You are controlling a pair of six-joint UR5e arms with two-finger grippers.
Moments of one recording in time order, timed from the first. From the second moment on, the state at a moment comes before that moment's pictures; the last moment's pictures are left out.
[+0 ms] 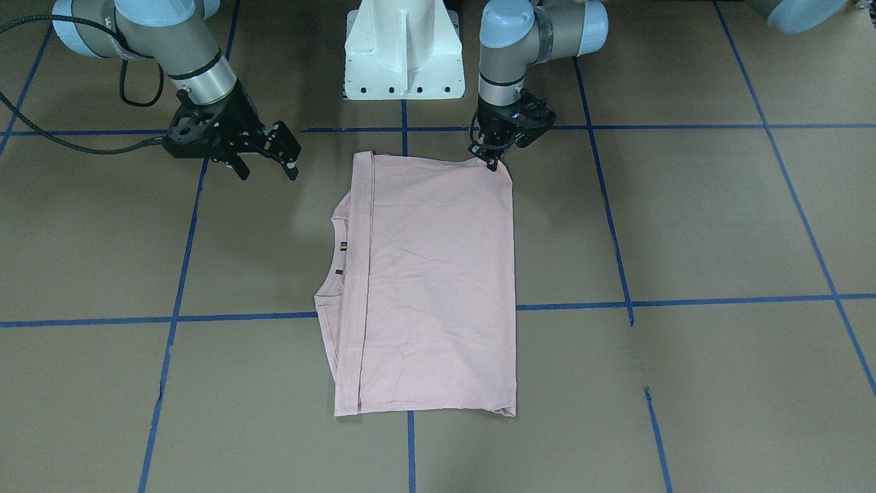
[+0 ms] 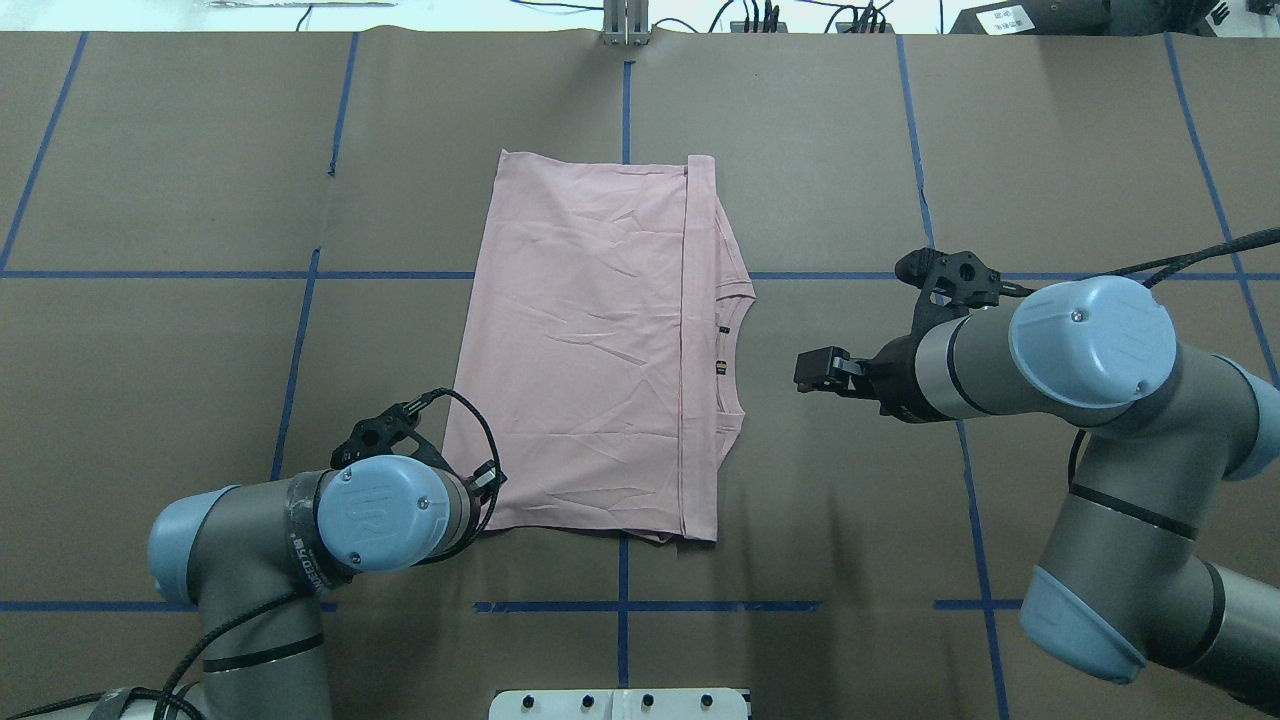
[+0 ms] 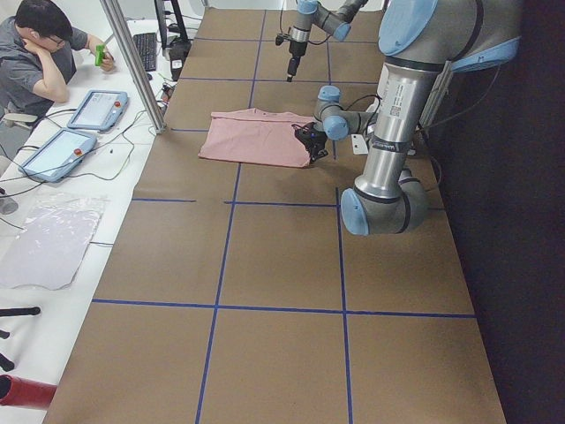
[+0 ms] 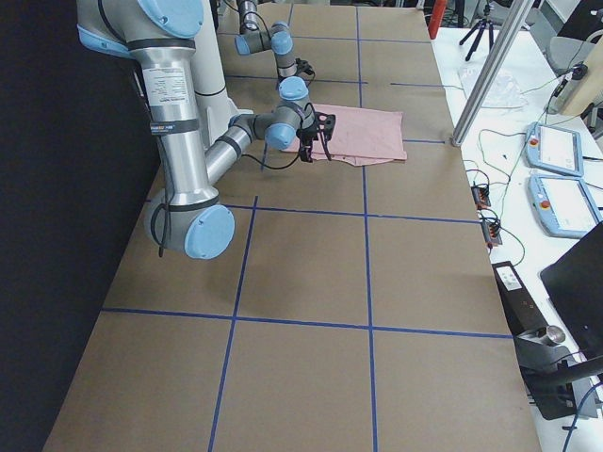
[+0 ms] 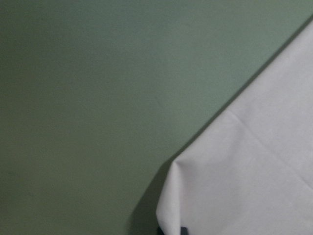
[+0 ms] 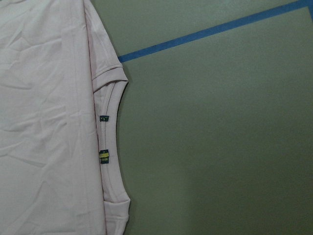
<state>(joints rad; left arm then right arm) -0.28 -1.98 -1.88 -1.62 -1.59 -2.08 0.56 -1.37 2.03 -1.25 1.83 1.47</state>
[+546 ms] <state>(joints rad) -0.28 -1.98 -1.98 -1.55 -1.59 -2.03 0.52 -1.37 2.02 -1.25 1.83 1.50</state>
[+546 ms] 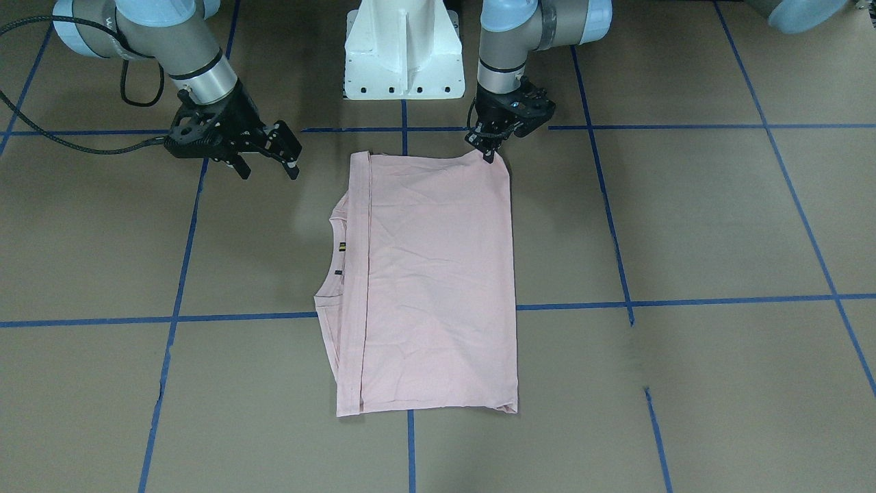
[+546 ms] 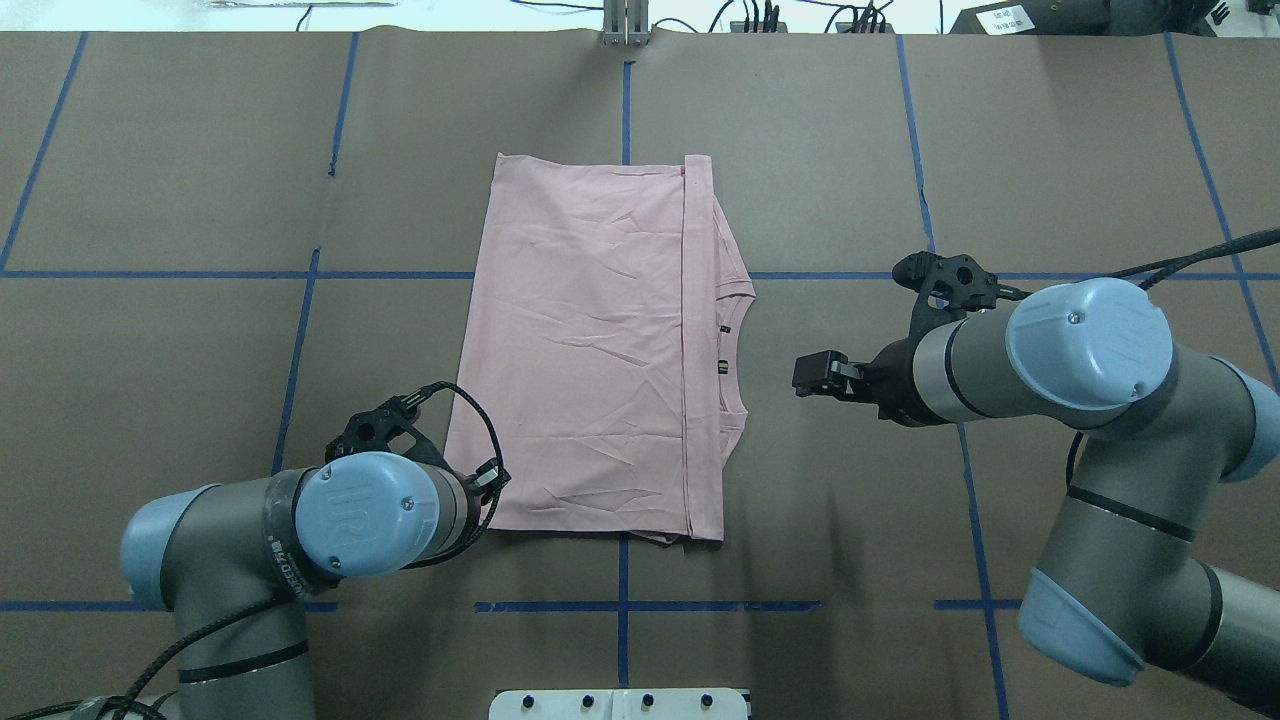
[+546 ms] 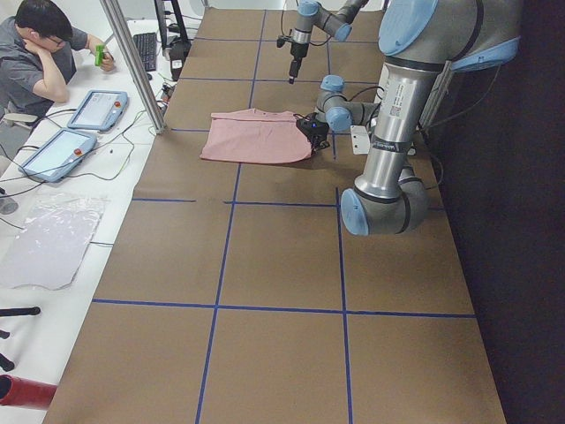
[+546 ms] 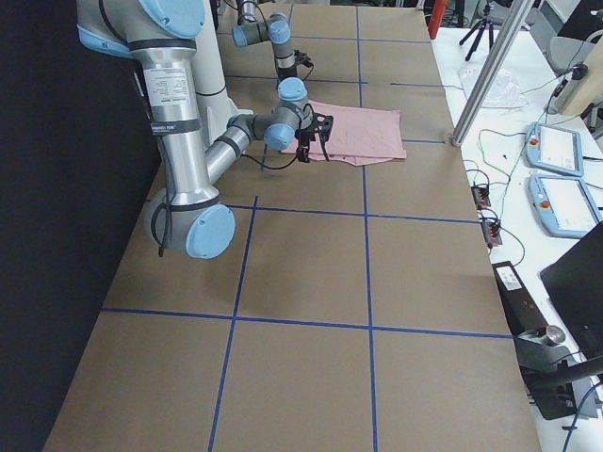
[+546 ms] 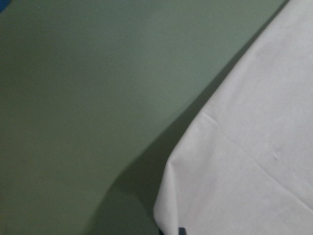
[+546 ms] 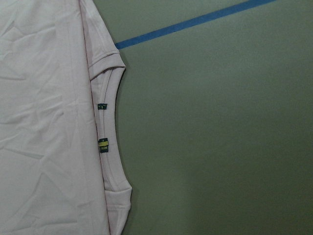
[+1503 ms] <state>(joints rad) -0.28 -1.98 -2.00 -1.54 -1.59 -2.01 0.29 -1.06 1.85 -1.52 1.70 1.85</state>
